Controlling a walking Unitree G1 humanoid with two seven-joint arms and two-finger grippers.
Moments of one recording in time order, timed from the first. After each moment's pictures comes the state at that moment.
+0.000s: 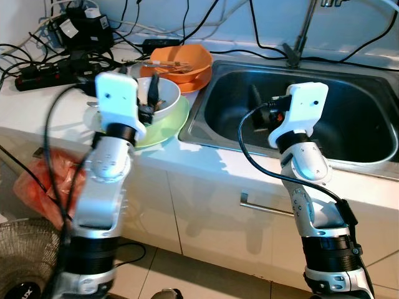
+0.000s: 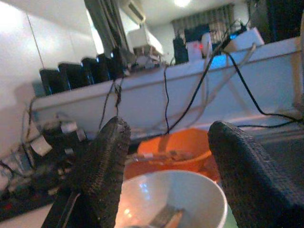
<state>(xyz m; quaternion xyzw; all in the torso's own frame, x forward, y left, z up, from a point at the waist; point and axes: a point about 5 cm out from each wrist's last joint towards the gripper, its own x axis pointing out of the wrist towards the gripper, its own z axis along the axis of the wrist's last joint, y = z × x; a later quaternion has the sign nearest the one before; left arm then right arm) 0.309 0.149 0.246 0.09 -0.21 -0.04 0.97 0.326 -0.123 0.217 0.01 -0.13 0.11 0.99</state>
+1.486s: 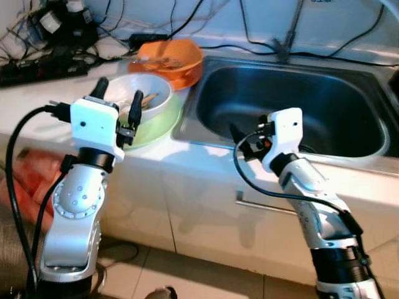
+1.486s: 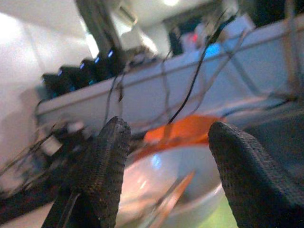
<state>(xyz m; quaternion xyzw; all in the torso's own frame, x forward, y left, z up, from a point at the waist) 0.268 0.171 0.229 0.15 -0.21 -0.04 0.97 0.318 -0.126 0.179 -0.01 -0.01 0.19 0.98</state>
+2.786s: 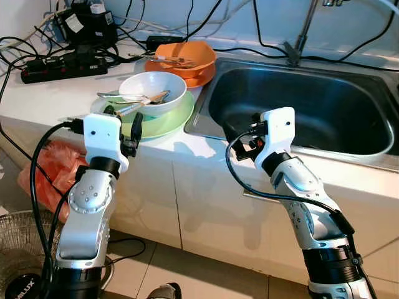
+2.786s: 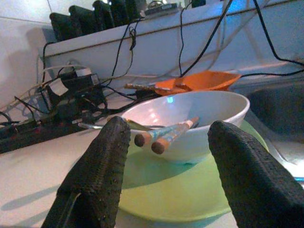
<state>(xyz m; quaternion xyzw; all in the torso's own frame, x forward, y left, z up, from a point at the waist) 0.296 0.177 0.192 0.09 -0.12 -0.02 0.99 0.317 -0.112 0.181 0.00 -0.03 0.19 0.98</state>
